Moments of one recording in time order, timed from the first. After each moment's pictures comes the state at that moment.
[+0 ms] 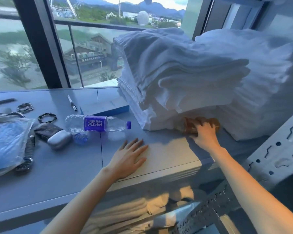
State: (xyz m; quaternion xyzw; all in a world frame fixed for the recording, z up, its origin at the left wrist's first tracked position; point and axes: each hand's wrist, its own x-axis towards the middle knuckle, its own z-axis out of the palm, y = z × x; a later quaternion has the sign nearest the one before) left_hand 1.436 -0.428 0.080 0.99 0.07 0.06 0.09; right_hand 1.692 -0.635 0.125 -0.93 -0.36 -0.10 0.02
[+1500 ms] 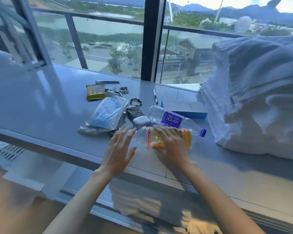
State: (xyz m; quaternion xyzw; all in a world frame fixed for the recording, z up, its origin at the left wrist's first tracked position) left_hand 1.243 -0.378 0.089 0.87 0.41 0.27 0.05; right_hand 1.445 -0.434 0.117 -0.64 -0.72 -0.09 0.24
